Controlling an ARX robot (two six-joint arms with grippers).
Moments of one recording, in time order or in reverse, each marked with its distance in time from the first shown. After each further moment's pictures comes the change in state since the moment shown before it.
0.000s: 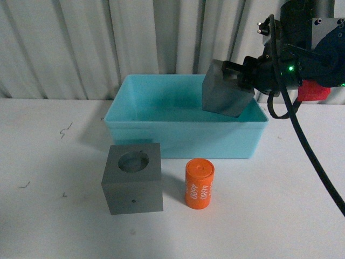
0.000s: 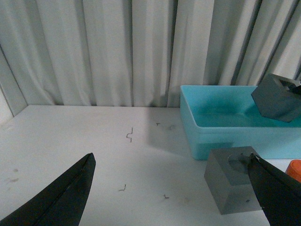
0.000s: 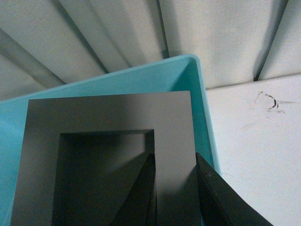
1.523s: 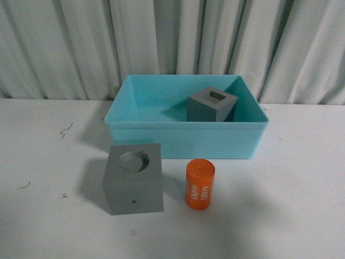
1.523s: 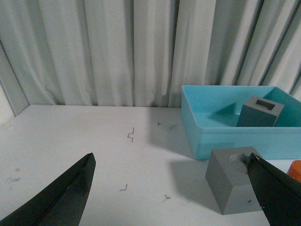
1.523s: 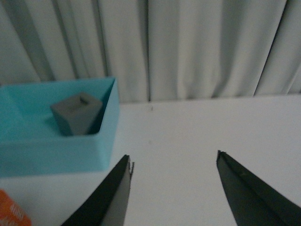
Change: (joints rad) left arm 0.000 0.000 0.000 0.000 0.000 0.000; right arm -0.261 -1.002 -1.440 0.757 -0.072 -0.295
